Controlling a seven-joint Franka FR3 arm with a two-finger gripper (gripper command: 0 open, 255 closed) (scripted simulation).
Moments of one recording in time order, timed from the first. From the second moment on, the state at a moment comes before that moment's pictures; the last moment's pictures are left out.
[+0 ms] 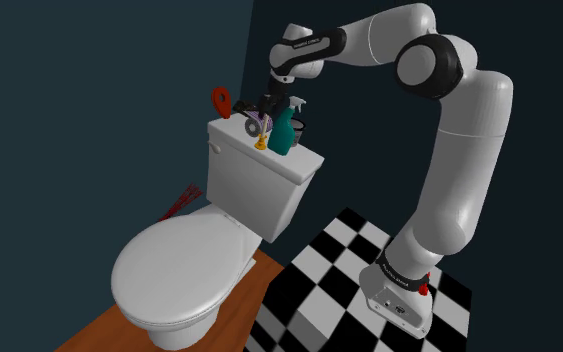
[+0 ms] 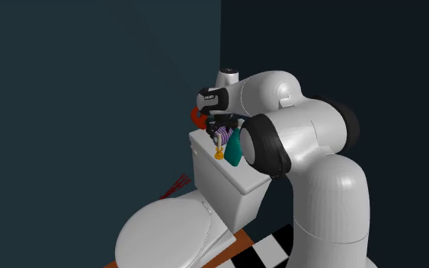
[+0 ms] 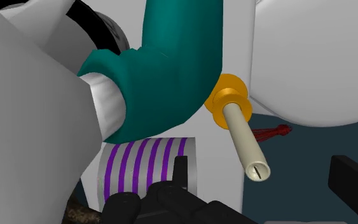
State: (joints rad) arm -0.06 0.36 -0.17 -1.71 0.13 2.22 -0.39
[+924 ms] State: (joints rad) arm -0.06 0.38 -0.17 -1.71 0.13 2.24 -0.39
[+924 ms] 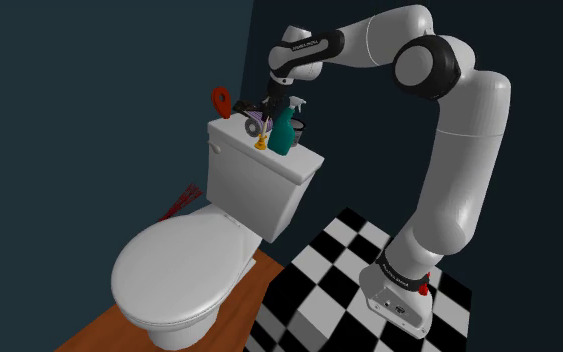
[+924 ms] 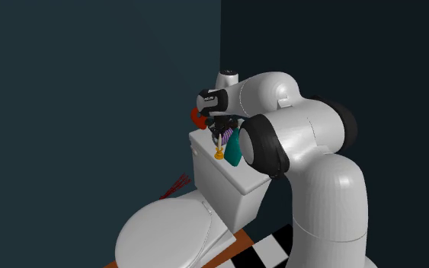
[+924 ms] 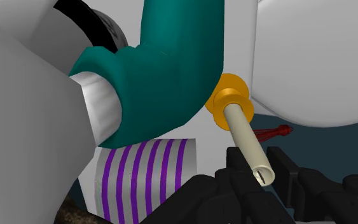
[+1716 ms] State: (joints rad) arm -0.06 0.35 -0.17 -1.66 0.12 2.16 -0.38
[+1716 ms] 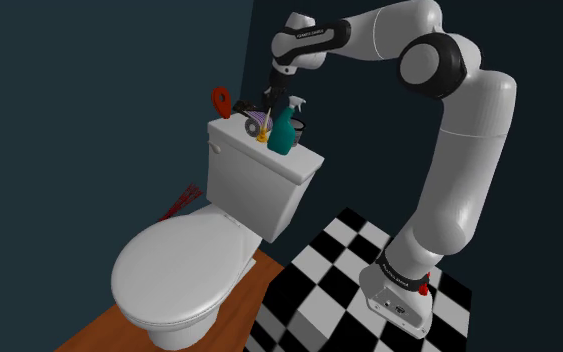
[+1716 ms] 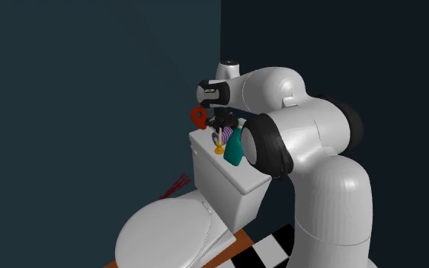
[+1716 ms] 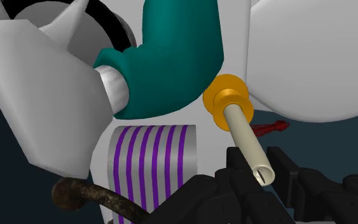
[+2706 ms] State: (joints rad) arm -0.06 0.31 -0.18 -1.51 0.11 1.97 -0.36
